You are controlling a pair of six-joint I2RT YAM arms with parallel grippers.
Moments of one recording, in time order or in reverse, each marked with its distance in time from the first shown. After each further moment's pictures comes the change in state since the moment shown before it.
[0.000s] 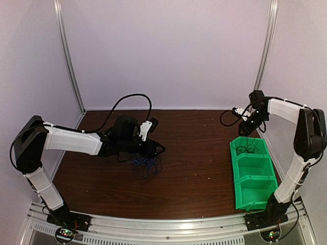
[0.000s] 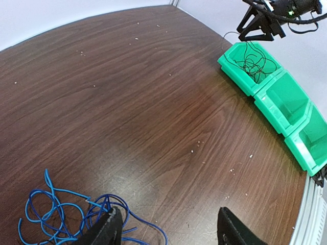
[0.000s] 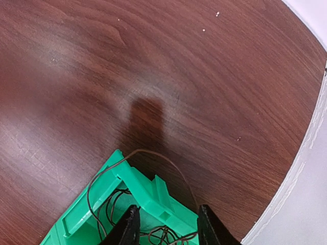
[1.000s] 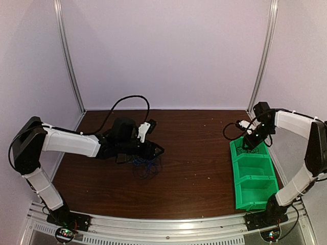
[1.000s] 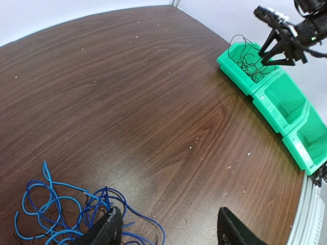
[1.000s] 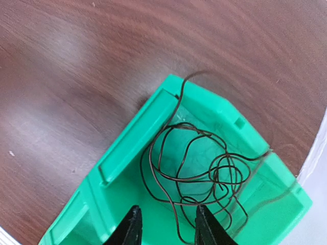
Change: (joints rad) left arm 0.000 -0.021 -0.045 0.035 0.005 -0.021; right arm 0.014 -0.225 -0.303 0.012 -0.002 0.058
